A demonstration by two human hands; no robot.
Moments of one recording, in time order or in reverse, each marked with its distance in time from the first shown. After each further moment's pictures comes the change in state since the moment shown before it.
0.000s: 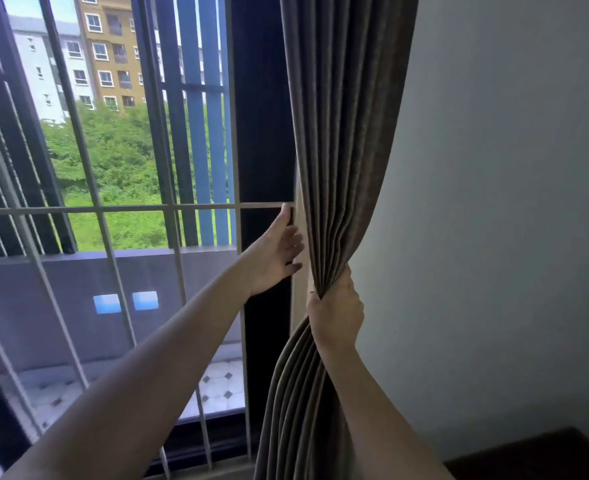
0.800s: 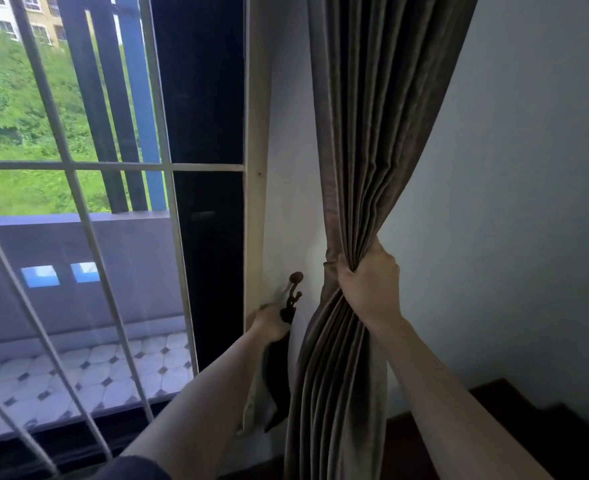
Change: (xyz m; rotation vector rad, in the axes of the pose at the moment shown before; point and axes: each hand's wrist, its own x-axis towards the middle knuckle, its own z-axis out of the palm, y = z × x) left_hand 0.094 -0.200 0.004 1.210 0.311 -0.339; right_hand 0.068 0.069 -0.070 -0.030 -0.127 -0.063
